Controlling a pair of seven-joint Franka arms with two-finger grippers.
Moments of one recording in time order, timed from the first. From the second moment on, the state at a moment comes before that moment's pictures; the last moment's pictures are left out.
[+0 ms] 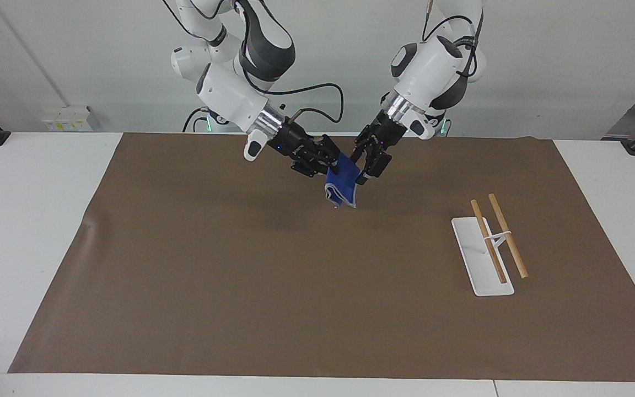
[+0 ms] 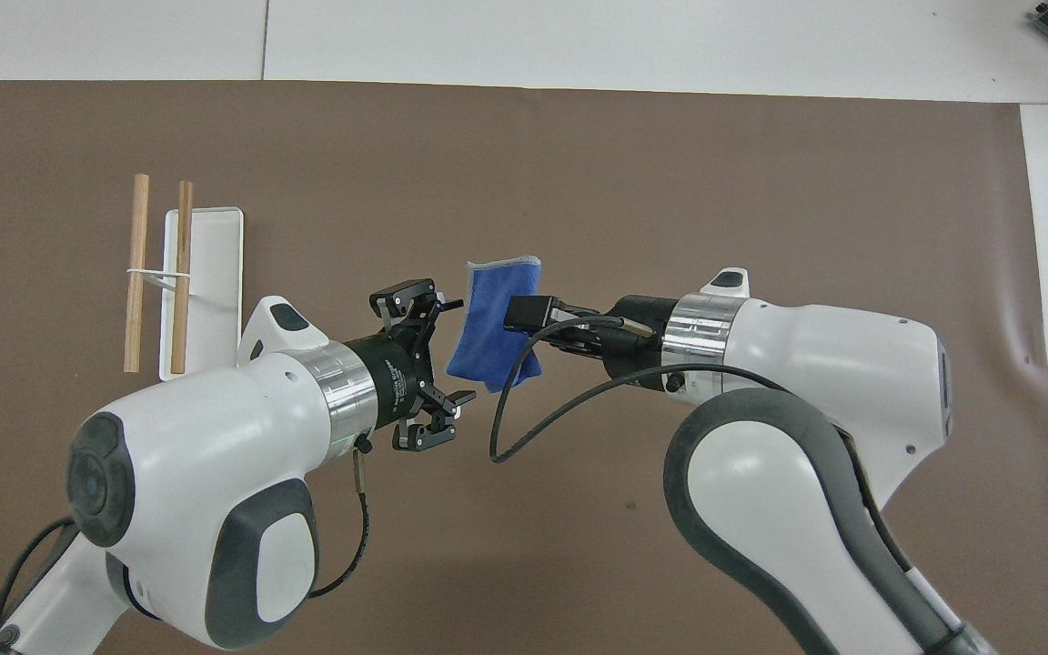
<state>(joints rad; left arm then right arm) -0.40 -0.14 -0.21 -2.20 -0.59 2.61 -1.75 0.35 -0.01 0.13 -2.05 1.13 2.44 -0.02</state>
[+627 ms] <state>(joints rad) -0.40 -0.11 -0.20 -2.20 -0.59 2.77 -1.75 0.35 -0.01 0.13 -2.05 1.13 2.44 -0.02</state>
